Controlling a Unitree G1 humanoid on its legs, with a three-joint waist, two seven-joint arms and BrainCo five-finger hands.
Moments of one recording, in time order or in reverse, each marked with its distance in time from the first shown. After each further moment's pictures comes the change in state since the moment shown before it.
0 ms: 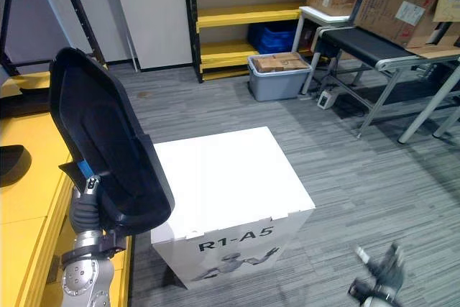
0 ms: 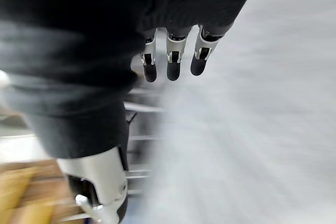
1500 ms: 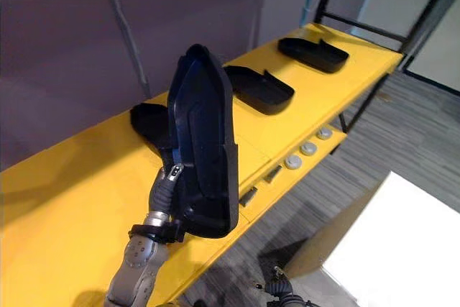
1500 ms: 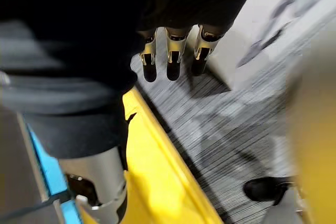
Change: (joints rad) left arm -0.253 0.016 -0.375 0.222 0.021 0.012 -0.017; right arm -0.128 0.055 0.489 0.224 -0.241 0.058 0.076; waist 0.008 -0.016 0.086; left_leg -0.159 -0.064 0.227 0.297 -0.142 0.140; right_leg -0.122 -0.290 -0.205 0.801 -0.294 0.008
